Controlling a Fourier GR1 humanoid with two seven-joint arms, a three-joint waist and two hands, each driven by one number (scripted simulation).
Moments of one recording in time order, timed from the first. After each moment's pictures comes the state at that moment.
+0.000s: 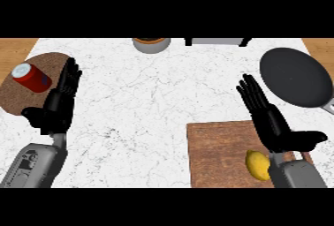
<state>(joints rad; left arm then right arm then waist) -0.27 0.32 -0.11 -1.40 0.15 0.27 -0.11 -0.17 -0.26 0.19 -1.50 -0.29 -0.01 -0.17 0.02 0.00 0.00</state>
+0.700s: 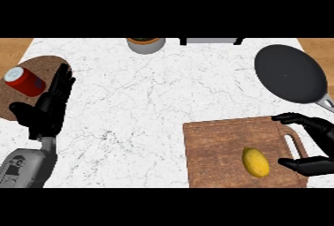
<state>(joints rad) -0.23 0.35 -0.08 -1.42 0.20 0.23 0.00 -0.09 -0.64 0.11 -1.32 -0.15 0.41 -0.67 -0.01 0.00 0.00</state>
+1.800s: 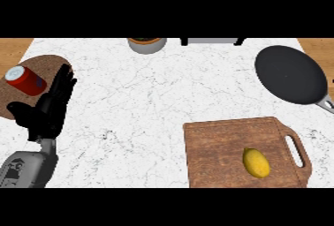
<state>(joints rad) -0.22 0.32 -0.05 -1.47 0.16 0.20 0.06 -0.10 -1.07 -0.05 -1.59 0.01 0.50 -0.59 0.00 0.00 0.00</state>
